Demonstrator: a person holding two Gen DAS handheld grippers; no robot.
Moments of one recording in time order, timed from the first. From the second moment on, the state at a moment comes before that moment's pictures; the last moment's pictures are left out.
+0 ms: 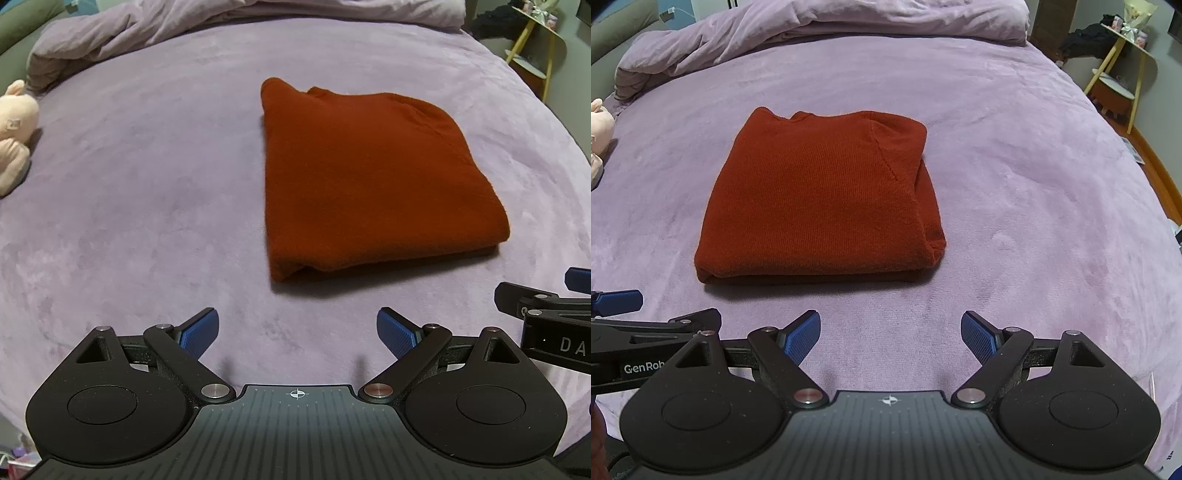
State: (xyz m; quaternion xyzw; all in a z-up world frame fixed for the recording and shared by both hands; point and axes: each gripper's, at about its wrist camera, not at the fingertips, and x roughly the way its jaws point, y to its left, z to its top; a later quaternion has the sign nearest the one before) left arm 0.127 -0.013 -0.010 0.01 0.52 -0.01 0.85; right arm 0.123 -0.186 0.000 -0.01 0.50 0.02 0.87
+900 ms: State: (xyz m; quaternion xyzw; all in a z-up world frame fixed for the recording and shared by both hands) left arm 0.126 -0.019 -0.009 0.01 0.52 -0.01 0.85; right arm 0.119 -0.184 0.003 -0.01 0.49 0.01 0.87
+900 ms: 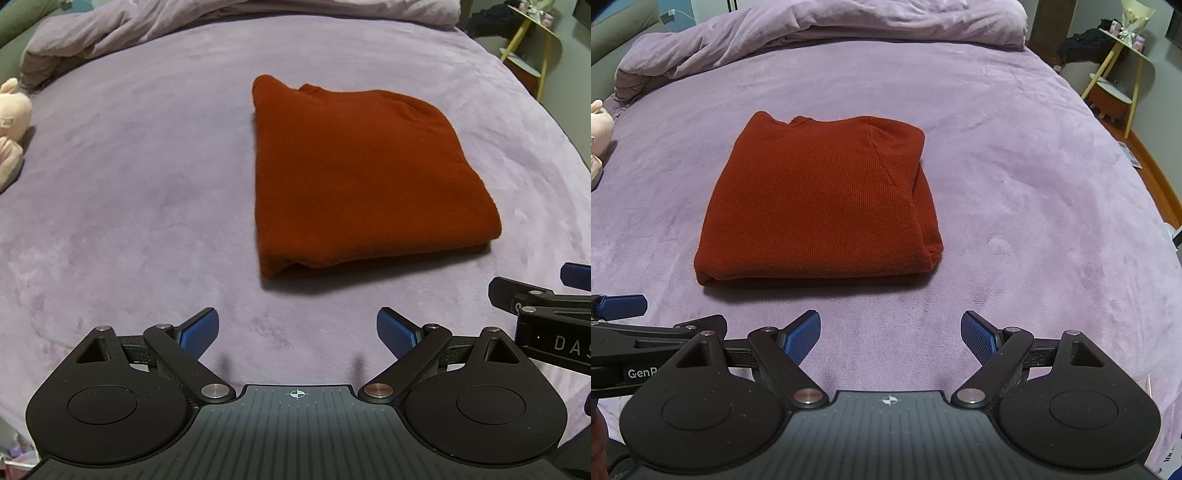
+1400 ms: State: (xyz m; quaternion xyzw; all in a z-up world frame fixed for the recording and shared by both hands) left arm 0.125 -0.017 -0.006 -0.01 0.51 -0.02 0.86; right arm 0.118 -0.183 0.004 -0.01 0.49 0.01 0.87
